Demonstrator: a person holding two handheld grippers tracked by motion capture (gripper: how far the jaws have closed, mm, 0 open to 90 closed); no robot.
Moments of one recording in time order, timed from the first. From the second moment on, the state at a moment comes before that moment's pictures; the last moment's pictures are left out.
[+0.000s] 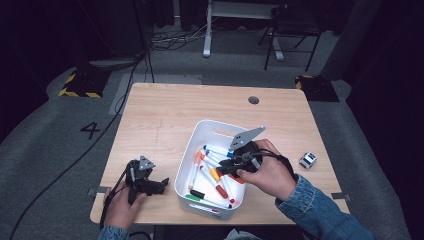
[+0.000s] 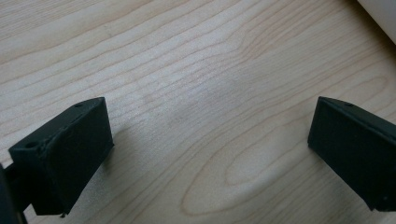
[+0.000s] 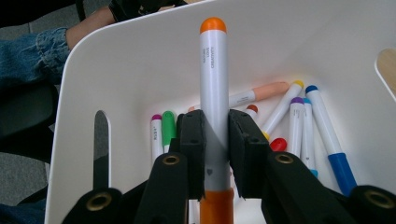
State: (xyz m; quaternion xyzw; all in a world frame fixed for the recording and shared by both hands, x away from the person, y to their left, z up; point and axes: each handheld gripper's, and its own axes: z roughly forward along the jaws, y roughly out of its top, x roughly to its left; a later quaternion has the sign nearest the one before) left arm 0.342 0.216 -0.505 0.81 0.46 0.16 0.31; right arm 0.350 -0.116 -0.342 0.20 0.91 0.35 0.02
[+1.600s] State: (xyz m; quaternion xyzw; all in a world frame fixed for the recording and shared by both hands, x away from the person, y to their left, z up) left arm 0.342 0.216 -0.505 0.81 0.46 0.16 0.31; right arm 0.337 -0.122 -0.359 0.20 0.91 0.35 0.06
